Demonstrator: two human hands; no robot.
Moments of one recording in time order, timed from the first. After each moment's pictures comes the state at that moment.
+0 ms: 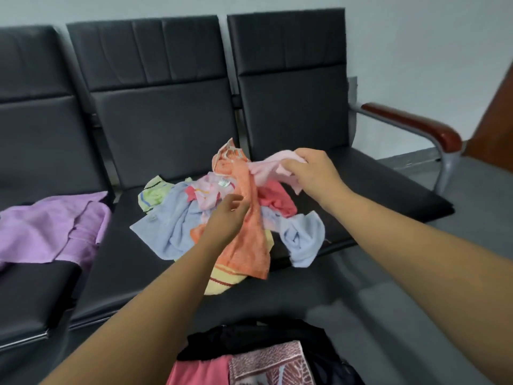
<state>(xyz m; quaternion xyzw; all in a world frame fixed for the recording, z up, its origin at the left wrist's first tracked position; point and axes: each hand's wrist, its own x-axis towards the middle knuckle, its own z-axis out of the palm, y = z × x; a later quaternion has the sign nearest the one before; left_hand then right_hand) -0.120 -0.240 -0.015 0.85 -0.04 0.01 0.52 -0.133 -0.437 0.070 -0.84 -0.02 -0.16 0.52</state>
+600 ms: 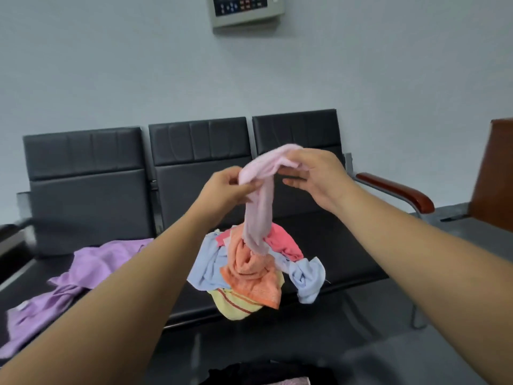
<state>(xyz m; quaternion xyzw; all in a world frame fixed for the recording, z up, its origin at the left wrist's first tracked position) -0.243 -0.204 0.207 0.78 -0.23 0.11 0.58 -0.264 -0.415 0.231 -0.66 -0.15 -0.13 0.72</state>
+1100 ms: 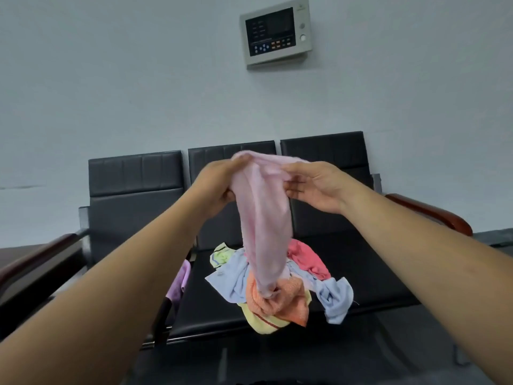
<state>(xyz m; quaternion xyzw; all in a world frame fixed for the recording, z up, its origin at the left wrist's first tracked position) -0.304 -0.157 0.292 0.69 -0.14 0.10 0.70 -0.287 -0.378 0.277 -0.61 -0.21 0.05 0.77</state>
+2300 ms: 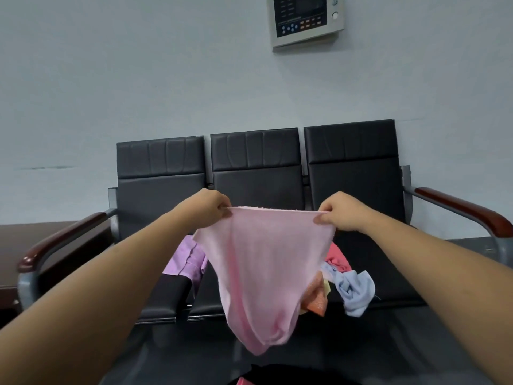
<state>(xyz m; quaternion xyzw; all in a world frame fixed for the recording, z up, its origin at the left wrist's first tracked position) -0.294 -0.066 0.236 0.99 -0.07 0.13 0.07 -0.253 -0.379 0.207 -0.95 -0.15 -0.05 0.28</state>
